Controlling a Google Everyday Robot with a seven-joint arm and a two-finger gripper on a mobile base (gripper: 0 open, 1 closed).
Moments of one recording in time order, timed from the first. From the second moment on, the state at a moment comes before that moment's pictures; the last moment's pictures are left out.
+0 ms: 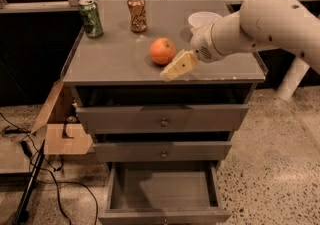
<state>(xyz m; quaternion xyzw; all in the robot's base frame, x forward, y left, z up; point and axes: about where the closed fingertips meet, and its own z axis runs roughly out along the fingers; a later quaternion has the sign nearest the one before) 0.637 -0.074 0.886 -0.46 0.77 0.11 0.43</state>
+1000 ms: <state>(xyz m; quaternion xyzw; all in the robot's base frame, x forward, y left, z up) 0.684 -0.034 0.859 -0.46 0.75 0.12 0.47</state>
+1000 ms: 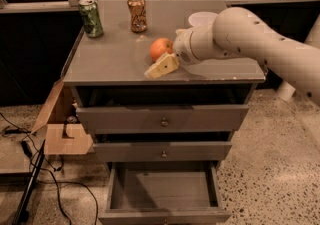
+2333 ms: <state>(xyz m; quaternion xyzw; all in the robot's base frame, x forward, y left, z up) 0.713 -0.013 0.844 -0.45 0.75 0.13 0.47</state>
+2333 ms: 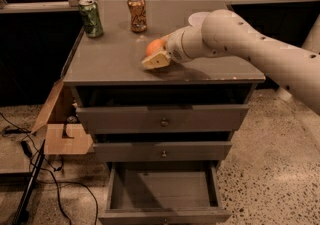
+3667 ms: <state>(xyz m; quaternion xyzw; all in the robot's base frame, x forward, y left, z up) 0.630 -0.011 0.892 -0.48 0.71 0.13 0.49</state>
